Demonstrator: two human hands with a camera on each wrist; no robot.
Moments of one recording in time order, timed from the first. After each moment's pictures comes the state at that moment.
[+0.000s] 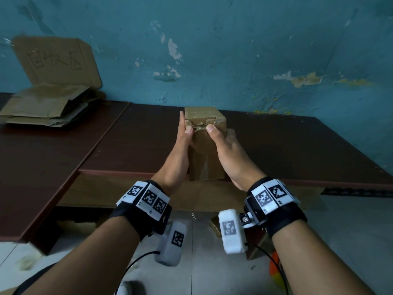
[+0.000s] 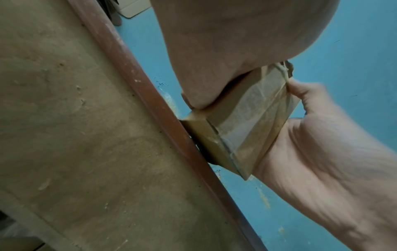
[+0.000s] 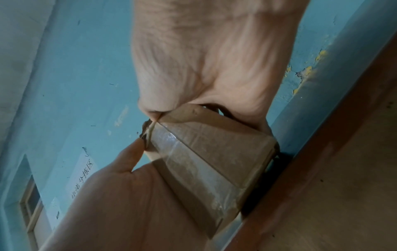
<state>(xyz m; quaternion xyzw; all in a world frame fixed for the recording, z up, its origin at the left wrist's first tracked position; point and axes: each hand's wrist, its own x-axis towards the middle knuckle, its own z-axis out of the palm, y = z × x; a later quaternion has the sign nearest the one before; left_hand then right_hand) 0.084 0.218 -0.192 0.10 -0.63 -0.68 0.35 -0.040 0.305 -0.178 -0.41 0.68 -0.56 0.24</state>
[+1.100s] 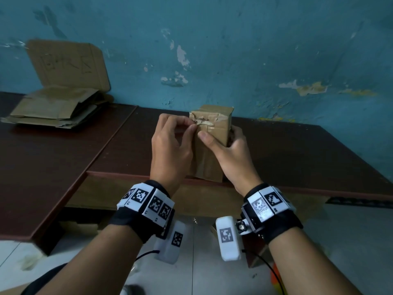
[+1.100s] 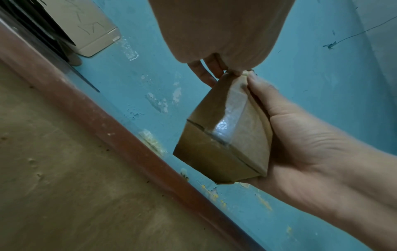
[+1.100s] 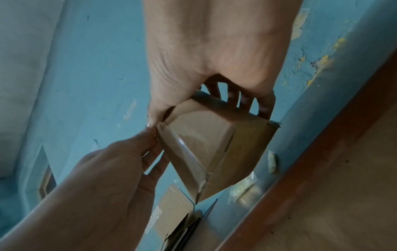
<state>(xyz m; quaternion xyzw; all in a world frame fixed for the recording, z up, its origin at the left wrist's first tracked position) 0.102 0.205 -0.175 0.21 -0.72 -0.29 0.60 -0.027 0.293 -0.175 -0.38 0.68 -0.61 0.11</state>
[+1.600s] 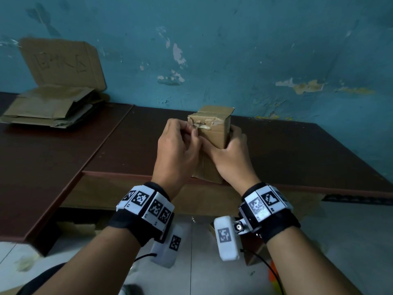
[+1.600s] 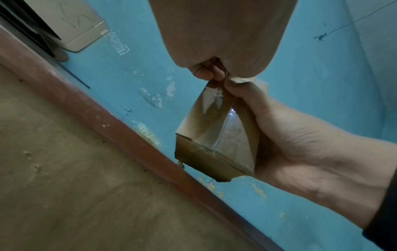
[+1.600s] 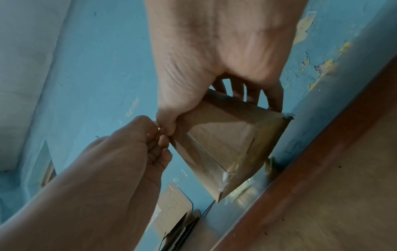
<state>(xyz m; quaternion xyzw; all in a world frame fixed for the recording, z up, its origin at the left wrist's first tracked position) 0.095 0.218 -0.178 0.24 -0.74 -0.32 0.54 -0.027 0.302 -0.170 -0.38 0.76 -0.53 0.06</state>
